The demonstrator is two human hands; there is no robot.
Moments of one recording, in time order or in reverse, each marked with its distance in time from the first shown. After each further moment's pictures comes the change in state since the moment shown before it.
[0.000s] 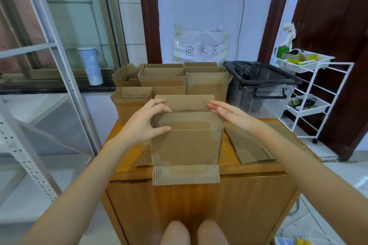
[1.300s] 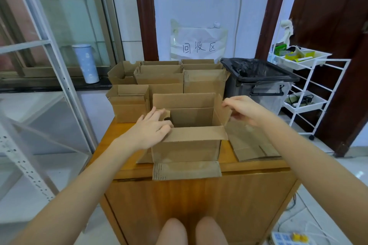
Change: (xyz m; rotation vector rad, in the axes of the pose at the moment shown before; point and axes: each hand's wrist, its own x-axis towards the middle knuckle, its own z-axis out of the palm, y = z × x) left_hand 0.002 0.021 0.016 0.304 -0.432 -0.232; right_hand -0.011 -0.029 -0.018 0.298 0.319 0.380
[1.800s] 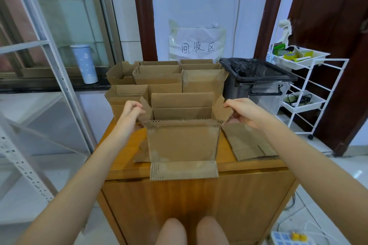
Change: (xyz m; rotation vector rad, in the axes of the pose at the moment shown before) left_hand 0.007 -0.034 0.000 -1.164 0.483 -0.244; right_hand 0.002 0.008 -0.001 0.174 -0.033 0.055
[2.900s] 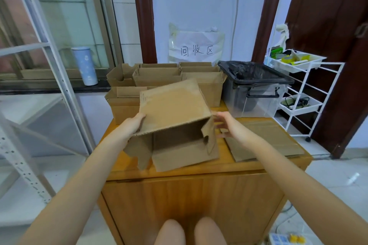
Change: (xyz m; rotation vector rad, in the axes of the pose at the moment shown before) left_hand 0.006 -0.004 0.002 0.242 0.031 -0.441; right_hand -0.028 0.030 0.030 -0.151 -0.144 -0.166
